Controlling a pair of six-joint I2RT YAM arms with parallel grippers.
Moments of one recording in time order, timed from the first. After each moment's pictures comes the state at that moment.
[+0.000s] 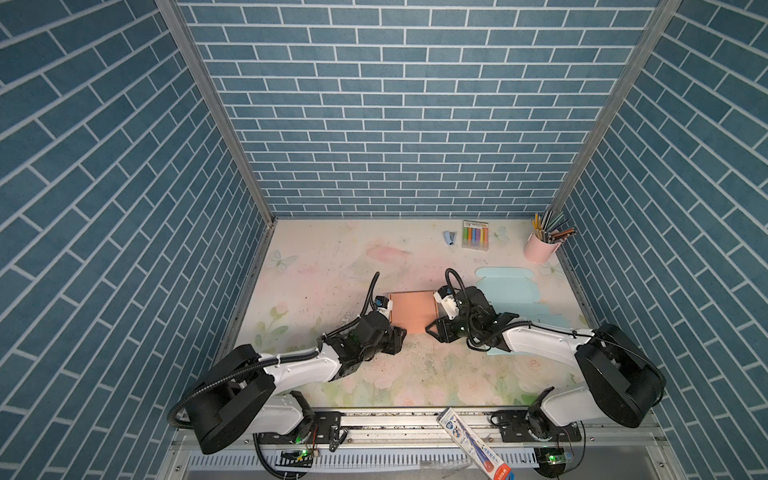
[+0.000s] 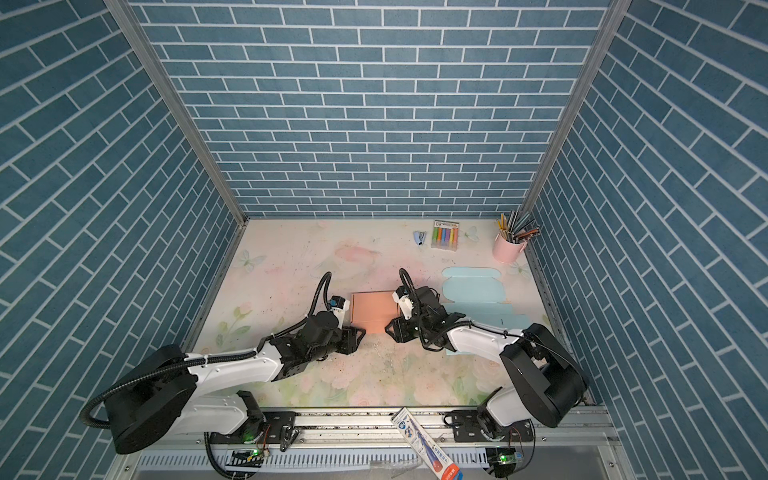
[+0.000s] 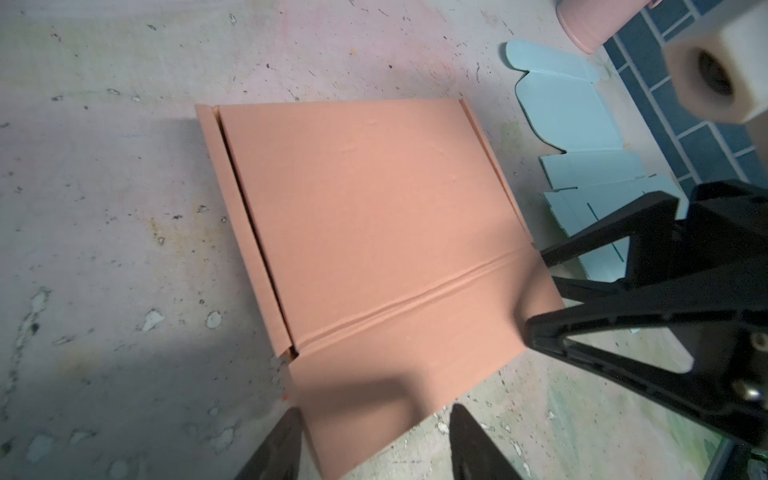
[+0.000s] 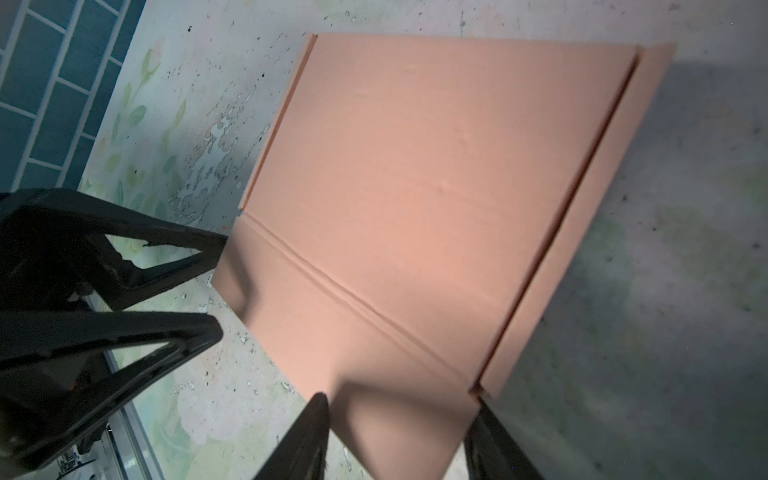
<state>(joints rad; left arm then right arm) -0.86 1.29 0.43 0.19 -0.05 -0.63 0.73 1.45 0.61 0.00 -0.34 0.37</state>
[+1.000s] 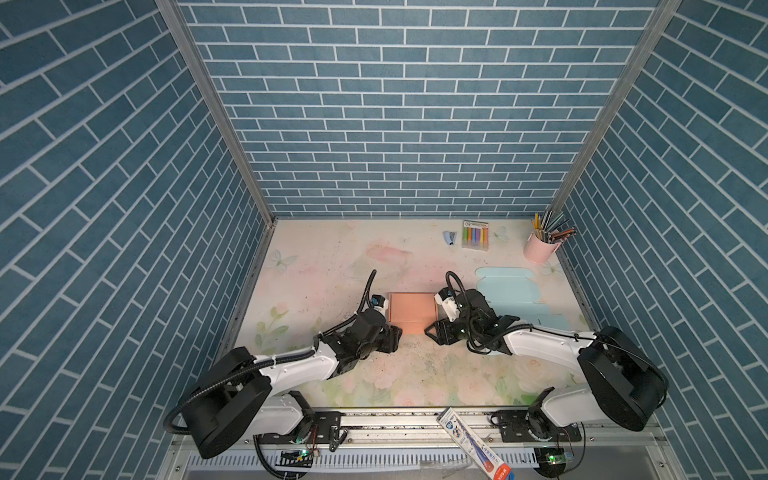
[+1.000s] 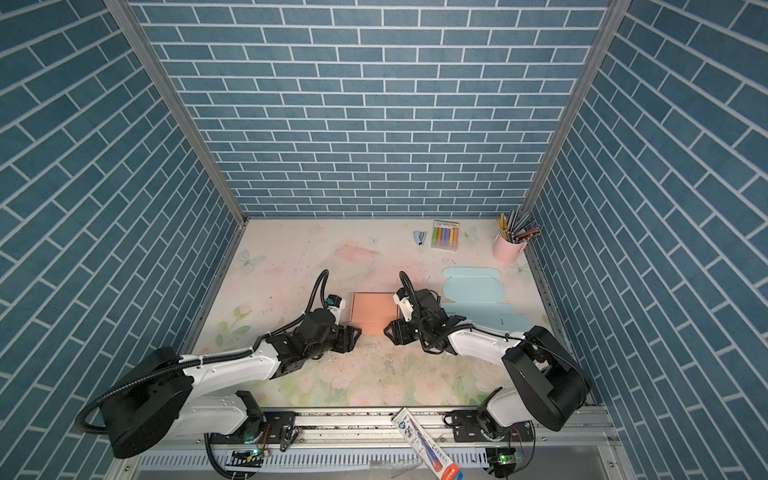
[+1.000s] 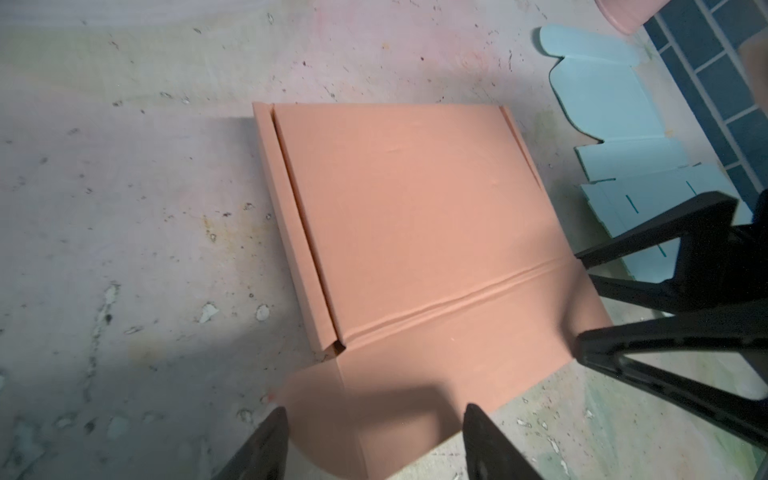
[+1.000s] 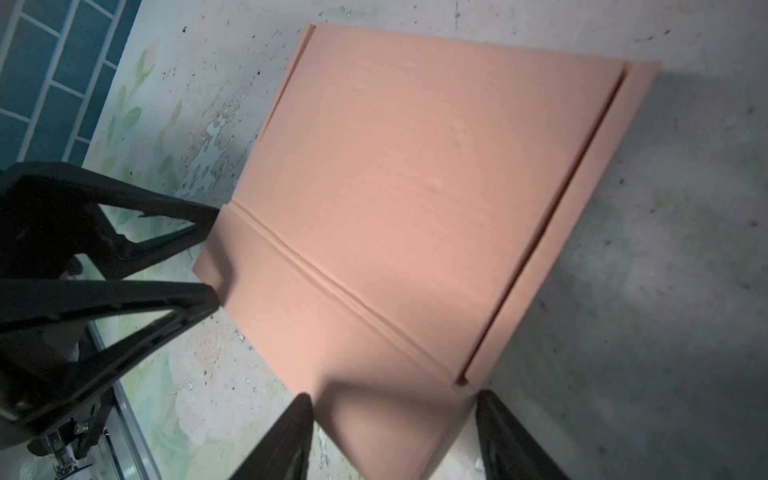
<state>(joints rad) -0.81 1.32 0.43 0.14 -0.04 -0.58 0.74 1.43 0.59 0.01 -0.32 0.39</state>
